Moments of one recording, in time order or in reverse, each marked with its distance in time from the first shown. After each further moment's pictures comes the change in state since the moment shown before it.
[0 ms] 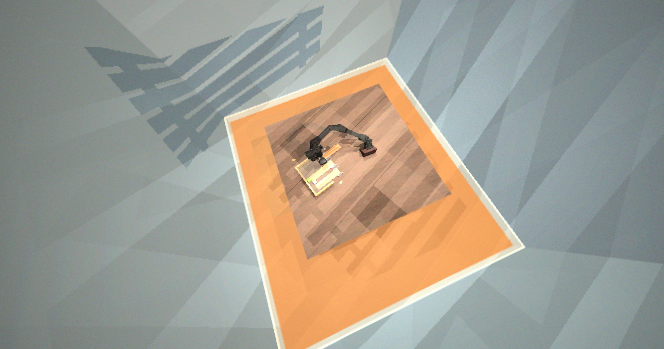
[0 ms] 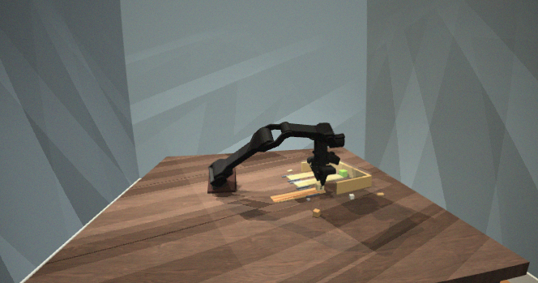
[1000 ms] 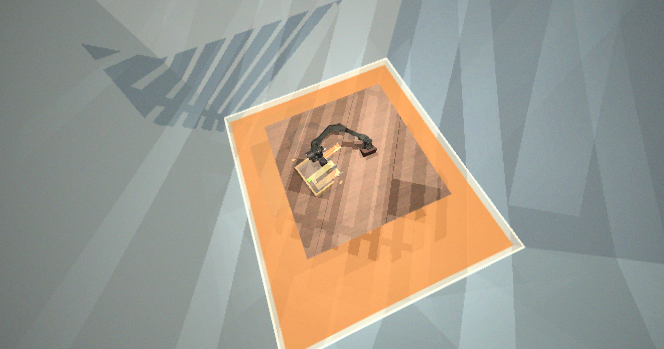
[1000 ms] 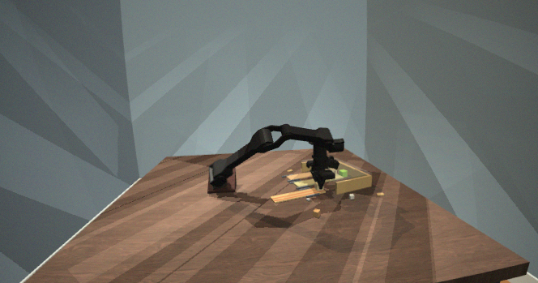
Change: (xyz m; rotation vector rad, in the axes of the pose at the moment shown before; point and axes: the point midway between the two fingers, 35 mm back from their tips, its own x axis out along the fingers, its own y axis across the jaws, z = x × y) arm 0.020 0.001 -0.003 -0.001 0.002 0.001
